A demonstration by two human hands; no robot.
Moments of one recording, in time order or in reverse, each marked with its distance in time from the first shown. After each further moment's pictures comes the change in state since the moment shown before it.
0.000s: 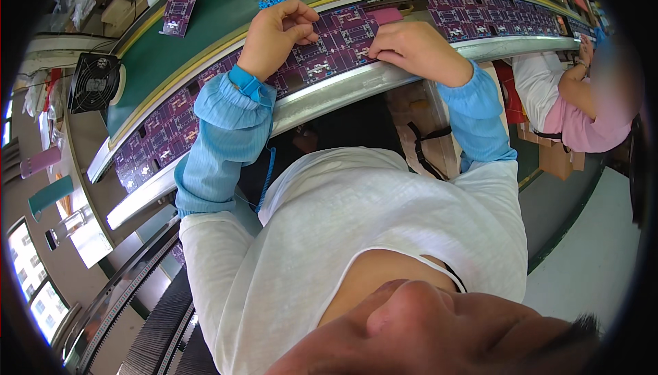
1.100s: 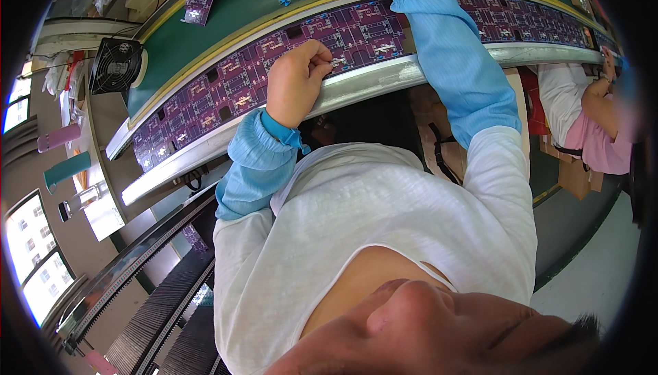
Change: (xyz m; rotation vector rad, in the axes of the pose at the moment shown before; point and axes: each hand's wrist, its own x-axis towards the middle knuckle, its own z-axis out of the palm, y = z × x) left_hand -0.069 -0.001 0.048 0.490 0.261 0.027; right_hand 0.155 0.095 0.021 -0.044 0.465 -0.018
